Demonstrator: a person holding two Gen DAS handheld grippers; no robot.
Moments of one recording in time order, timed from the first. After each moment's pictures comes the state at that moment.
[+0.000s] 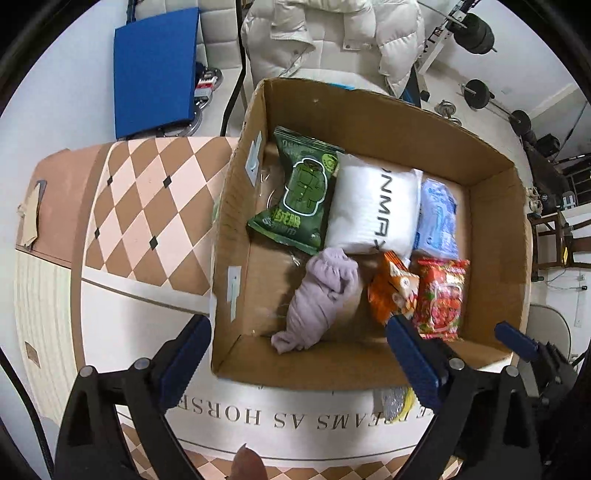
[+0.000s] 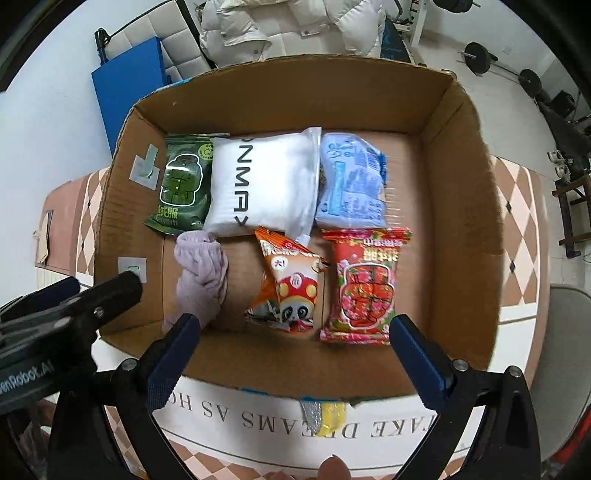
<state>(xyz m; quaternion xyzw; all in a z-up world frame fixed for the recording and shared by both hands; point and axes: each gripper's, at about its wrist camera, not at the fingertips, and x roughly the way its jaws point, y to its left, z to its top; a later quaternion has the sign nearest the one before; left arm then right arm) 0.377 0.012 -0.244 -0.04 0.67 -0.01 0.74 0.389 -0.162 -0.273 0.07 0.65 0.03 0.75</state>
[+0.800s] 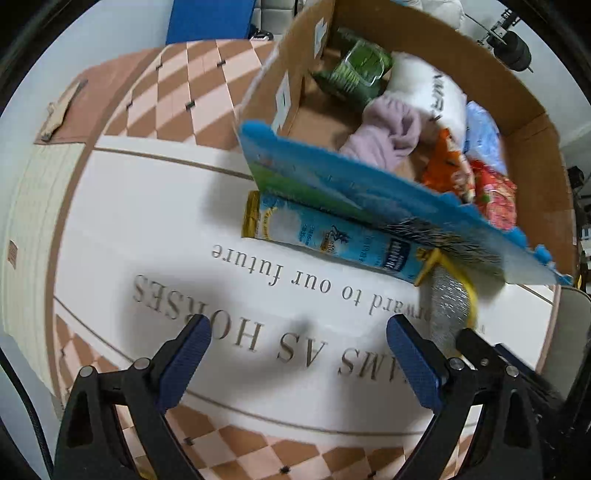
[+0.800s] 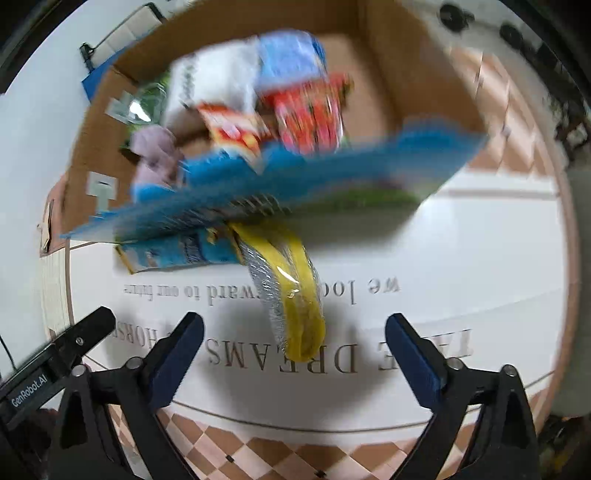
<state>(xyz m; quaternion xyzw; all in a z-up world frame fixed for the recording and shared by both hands) 0.252 0.018 -0.327 -0.09 0.66 0.07 0.74 0.266 -0.200 -0.355 0.16 0.66 0.02 0.73</state>
